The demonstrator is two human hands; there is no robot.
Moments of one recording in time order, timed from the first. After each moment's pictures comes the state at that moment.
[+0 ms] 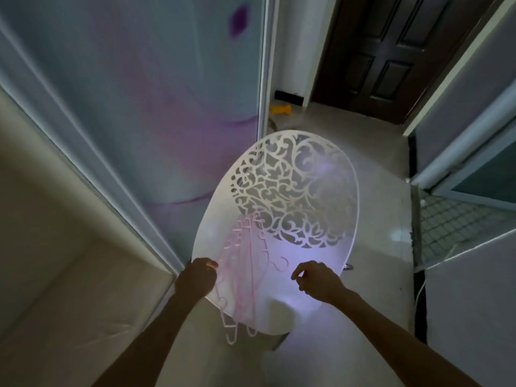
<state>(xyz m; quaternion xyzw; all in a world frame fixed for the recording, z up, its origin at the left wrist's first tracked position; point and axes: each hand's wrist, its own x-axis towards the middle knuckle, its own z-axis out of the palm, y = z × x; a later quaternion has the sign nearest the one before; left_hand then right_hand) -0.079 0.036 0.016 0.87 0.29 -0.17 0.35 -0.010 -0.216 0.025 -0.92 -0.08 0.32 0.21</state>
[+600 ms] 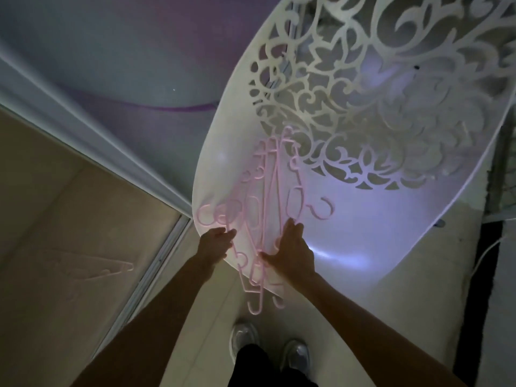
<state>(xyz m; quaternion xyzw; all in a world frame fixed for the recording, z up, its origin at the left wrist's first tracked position) -0.047 0.052 -0.210 0.62 0.49 -0.22 0.58 -0.017 -0.106 -0.215 -0.93 -0.03 0.29 0.22</state>
